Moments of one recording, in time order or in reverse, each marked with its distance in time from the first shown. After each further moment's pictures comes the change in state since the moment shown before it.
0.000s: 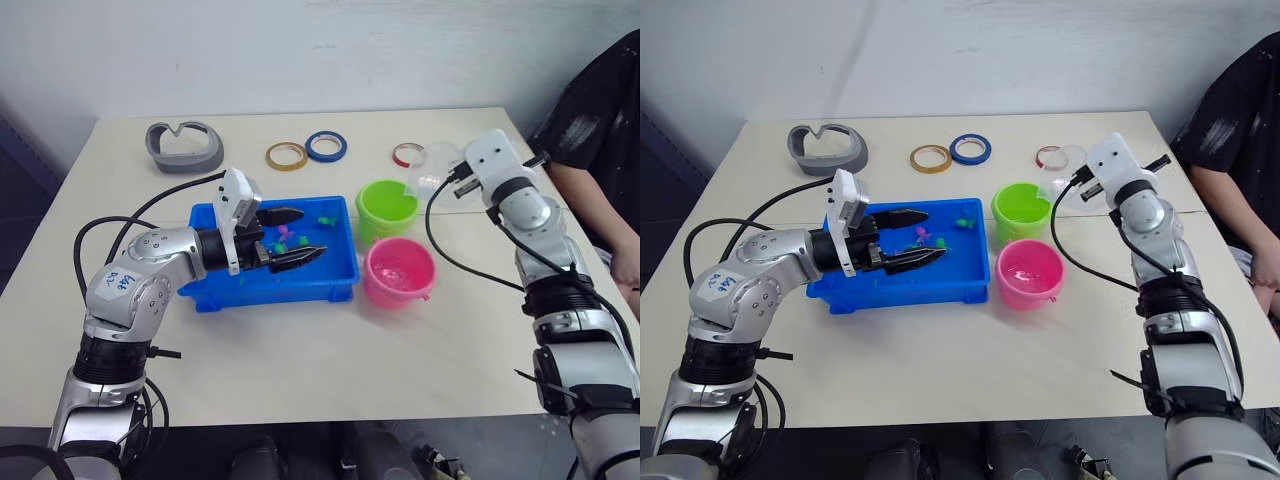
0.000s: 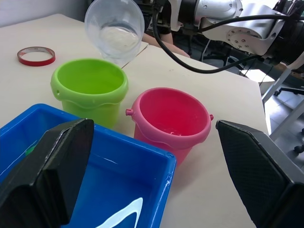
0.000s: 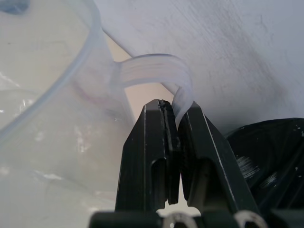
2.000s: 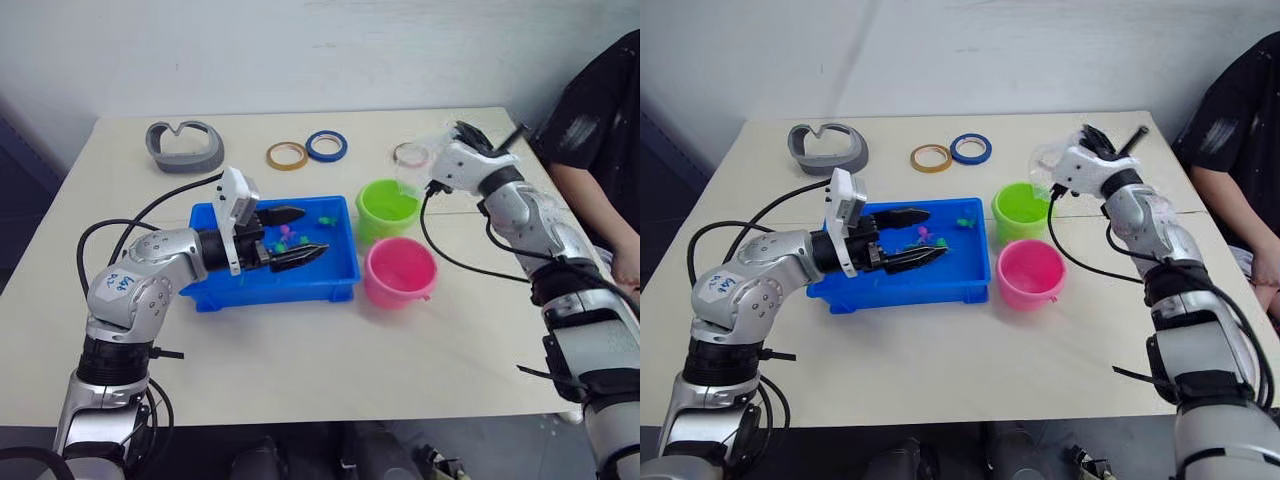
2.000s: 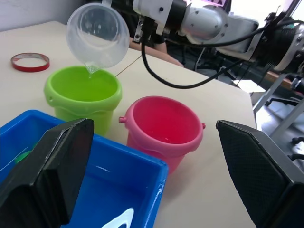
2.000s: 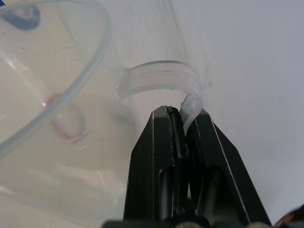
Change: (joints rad) left arm 0.003 -0.038 0.021 -0.012 -0.067 0.020 -0.022; right arm -0.033 -0.031 0.085 0.133 -0.148 -0.235 -0.135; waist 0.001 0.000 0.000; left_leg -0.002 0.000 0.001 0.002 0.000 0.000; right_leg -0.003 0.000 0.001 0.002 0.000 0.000
